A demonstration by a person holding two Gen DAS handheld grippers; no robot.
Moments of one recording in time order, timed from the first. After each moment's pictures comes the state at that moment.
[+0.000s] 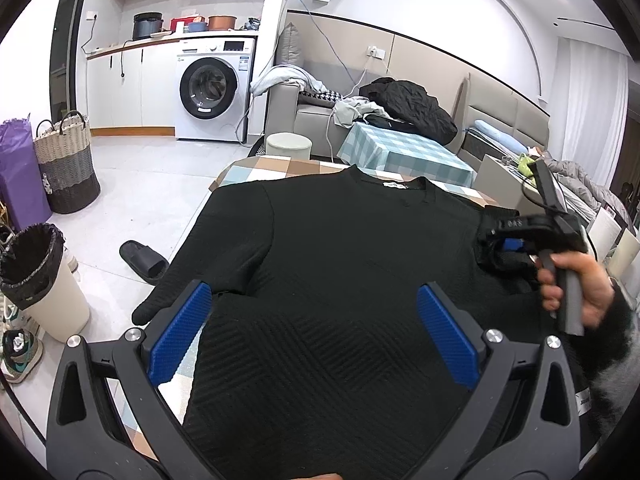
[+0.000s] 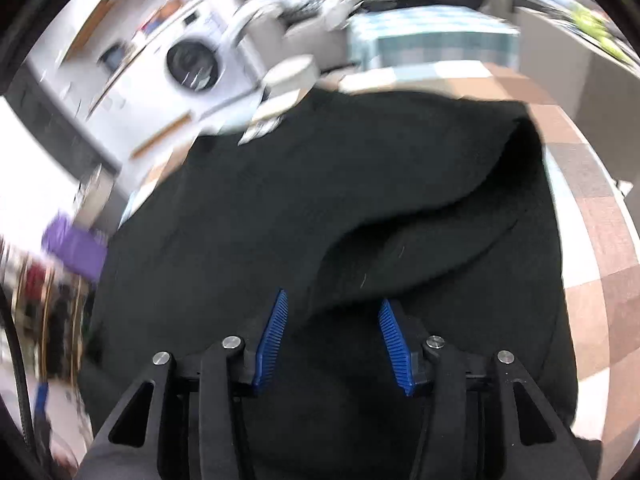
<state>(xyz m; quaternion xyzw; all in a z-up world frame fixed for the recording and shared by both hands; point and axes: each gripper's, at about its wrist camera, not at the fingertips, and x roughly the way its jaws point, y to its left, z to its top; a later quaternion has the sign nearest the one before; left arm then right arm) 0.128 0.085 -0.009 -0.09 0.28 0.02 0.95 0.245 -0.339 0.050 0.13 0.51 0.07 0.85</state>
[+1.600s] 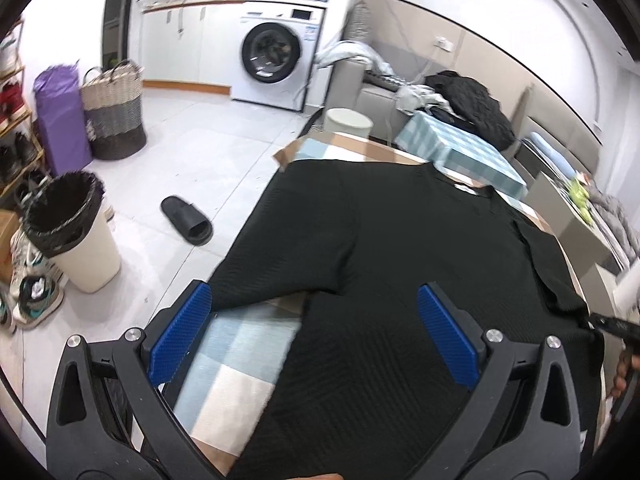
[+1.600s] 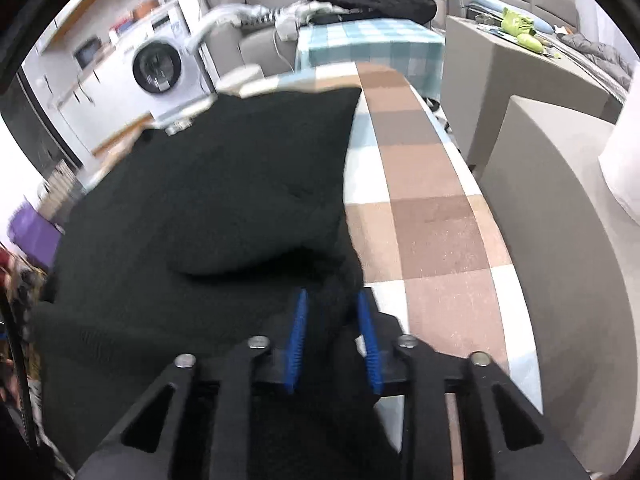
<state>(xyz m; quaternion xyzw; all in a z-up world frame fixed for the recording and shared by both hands) 0.156 0.160 -0.023 -0.16 0.33 0.12 0.92 0.145 -0.466 0.071 0.08 0.50 0.03 0.86</state>
